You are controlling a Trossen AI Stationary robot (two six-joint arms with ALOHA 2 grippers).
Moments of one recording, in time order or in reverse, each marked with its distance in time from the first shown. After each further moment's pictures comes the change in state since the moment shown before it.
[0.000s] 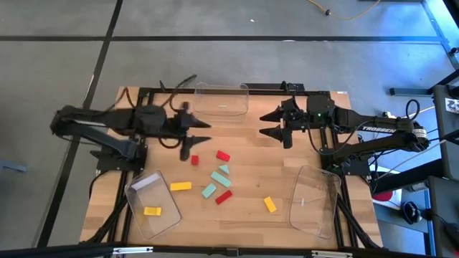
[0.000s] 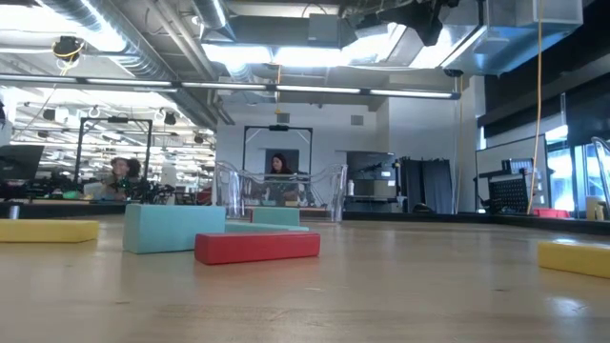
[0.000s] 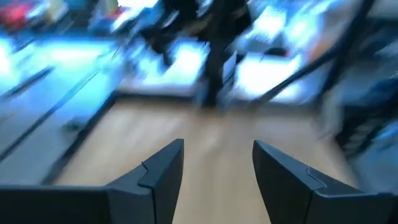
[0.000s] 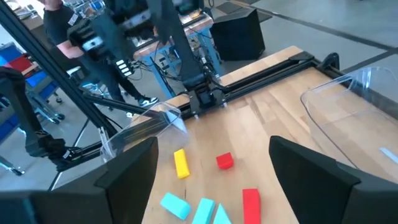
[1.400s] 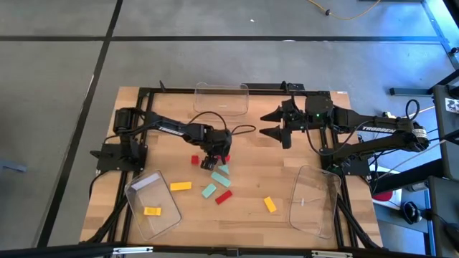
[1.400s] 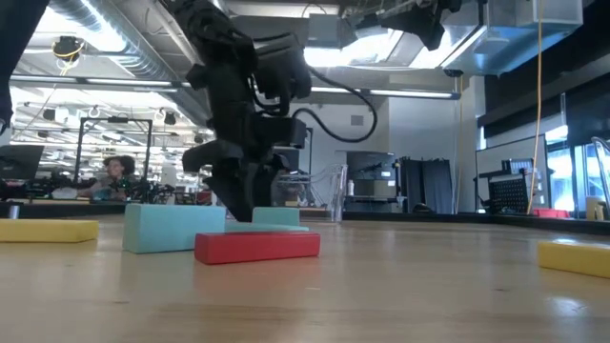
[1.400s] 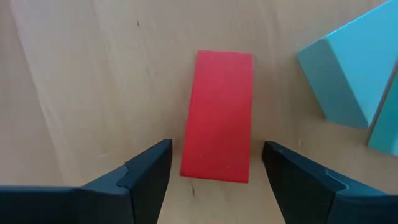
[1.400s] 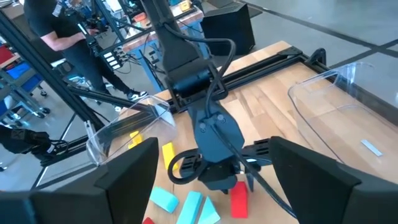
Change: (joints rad) left arm 0.180 0.809 0.033 -0.230 0.170 0.412; right arm 0.000 0.001 0.000 -0.040 0.032 -0.031
